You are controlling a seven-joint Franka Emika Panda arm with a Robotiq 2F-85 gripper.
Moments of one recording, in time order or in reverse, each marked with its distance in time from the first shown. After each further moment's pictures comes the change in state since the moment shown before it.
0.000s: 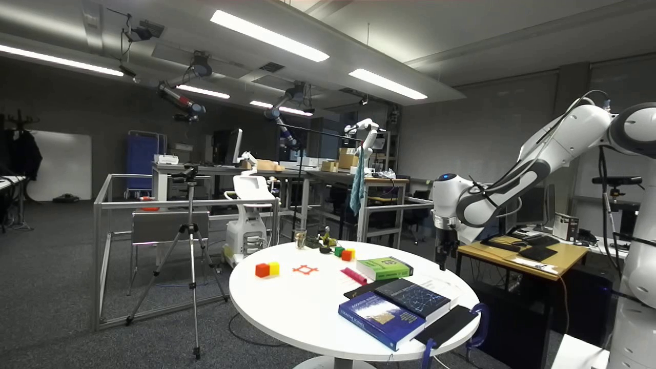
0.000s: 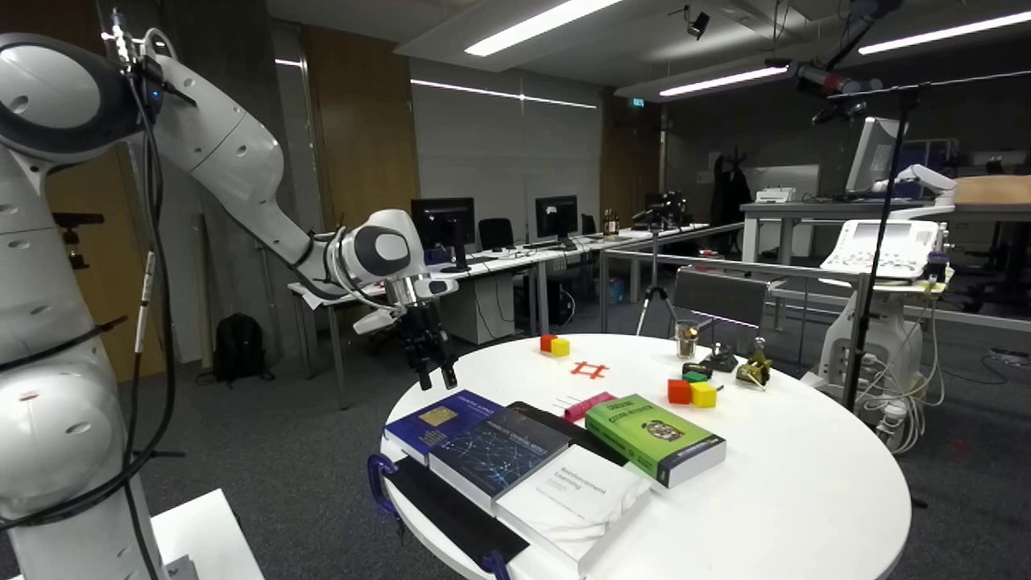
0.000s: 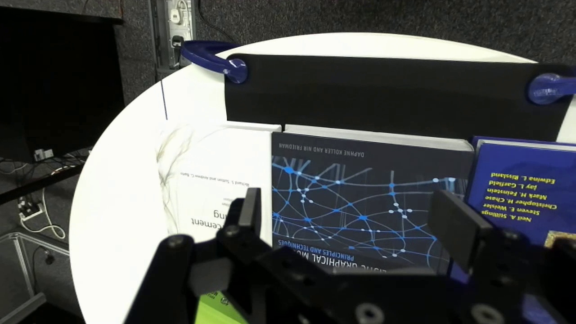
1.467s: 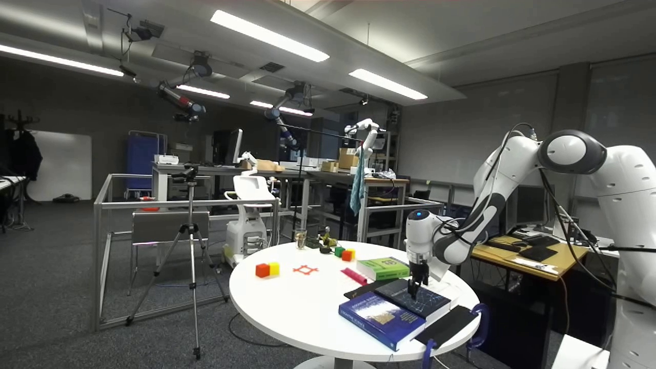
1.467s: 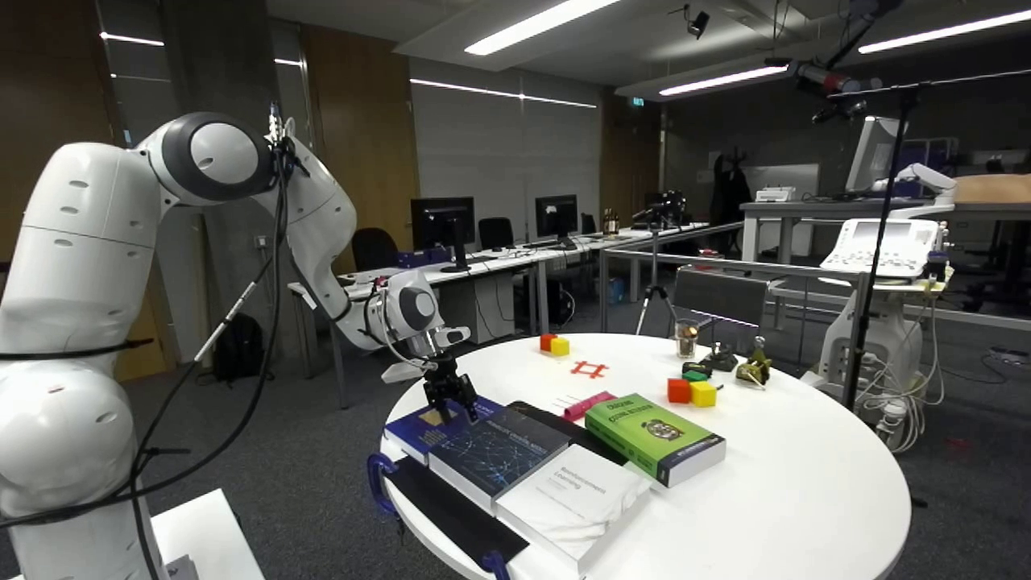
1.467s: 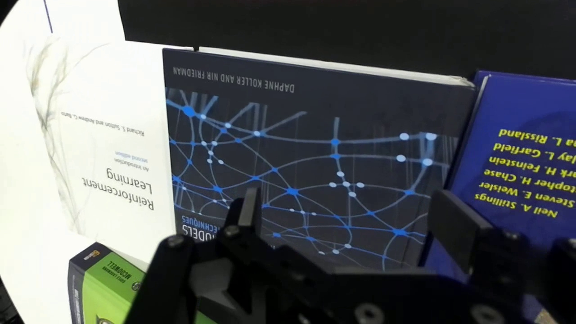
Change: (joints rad) arm 0.166 0.426 -0.105 0.196 -0.192 0.233 0.209
